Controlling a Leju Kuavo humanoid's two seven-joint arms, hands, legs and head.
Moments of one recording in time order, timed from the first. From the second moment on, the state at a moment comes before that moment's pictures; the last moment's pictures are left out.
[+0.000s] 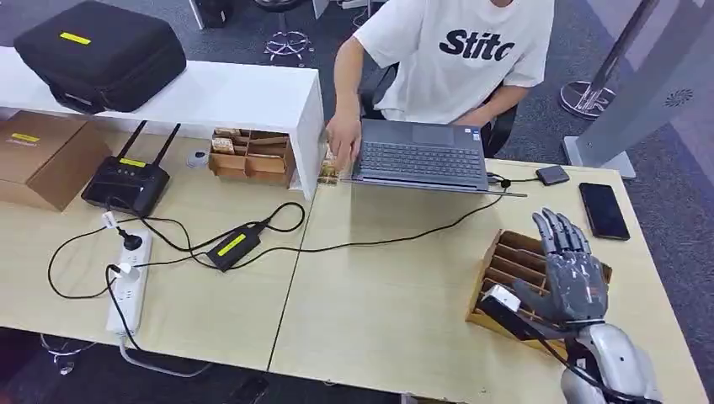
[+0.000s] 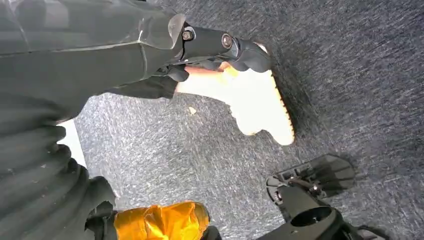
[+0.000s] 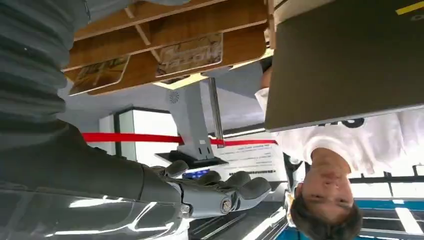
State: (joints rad) left arm -0.13 -0.13 0.45 -0.23 -0.99 -0.05 0.23; right arm -0.11 -0.34 0.14 -1.47 0.98 -0.34 -0.07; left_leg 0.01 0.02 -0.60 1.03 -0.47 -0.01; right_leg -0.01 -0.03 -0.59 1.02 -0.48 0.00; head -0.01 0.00
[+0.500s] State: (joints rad) left arm -0.13 -0.13 0.45 -0.23 -1.00 -0.06 0.24; right arm -0.16 -0.34 0.13 -1.32 1.00 -0.37 -0.02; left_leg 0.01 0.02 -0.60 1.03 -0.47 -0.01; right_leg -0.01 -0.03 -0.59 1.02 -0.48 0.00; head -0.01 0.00
